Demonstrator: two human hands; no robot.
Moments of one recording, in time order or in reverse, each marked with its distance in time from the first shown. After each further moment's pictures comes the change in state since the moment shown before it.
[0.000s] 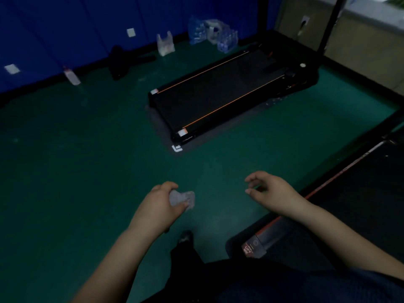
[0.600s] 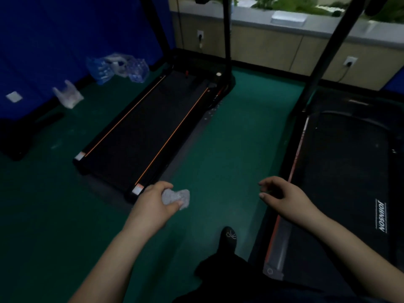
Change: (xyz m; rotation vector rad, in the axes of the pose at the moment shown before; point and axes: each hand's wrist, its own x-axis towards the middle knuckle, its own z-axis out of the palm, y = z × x) left_hand 0.296 0.104 -0.059 0.061 -0.217 0.400; right_hand 0.115 0.004 -0.077 0.282 0.485 0.375
